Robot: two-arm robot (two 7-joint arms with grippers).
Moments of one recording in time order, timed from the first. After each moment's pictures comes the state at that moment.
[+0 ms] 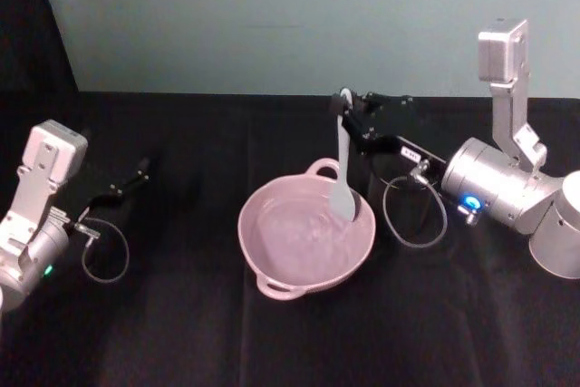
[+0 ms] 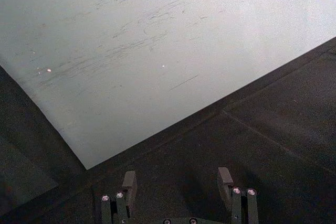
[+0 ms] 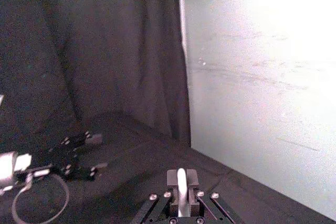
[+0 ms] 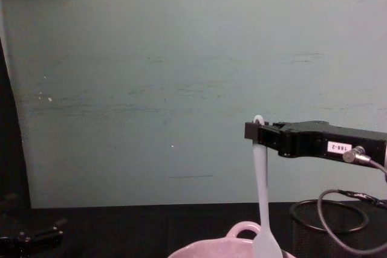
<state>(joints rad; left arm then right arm) -0.20 0.60 0.45 -1.41 -0.25 -0.12 0.03 0.39 0.44 -0.44 -1.47 0.54 0.06 0.49</state>
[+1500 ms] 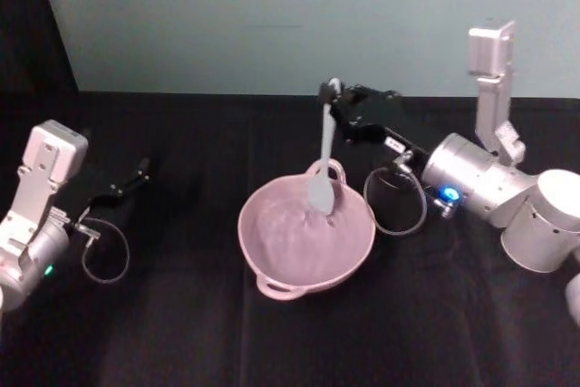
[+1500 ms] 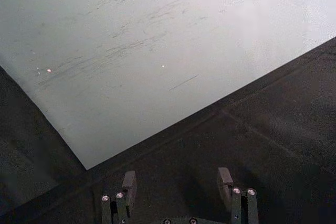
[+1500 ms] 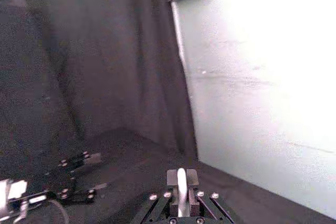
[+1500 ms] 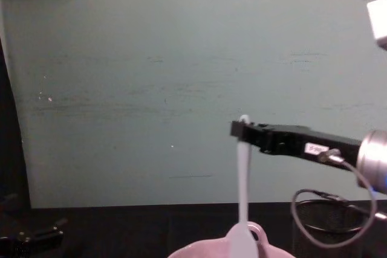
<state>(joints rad) -0.20 0.60 0.45 -1.41 -0.25 -0.12 0.03 0.44 0.35 -0.45 -1.33 0.59 0.00 0.52</state>
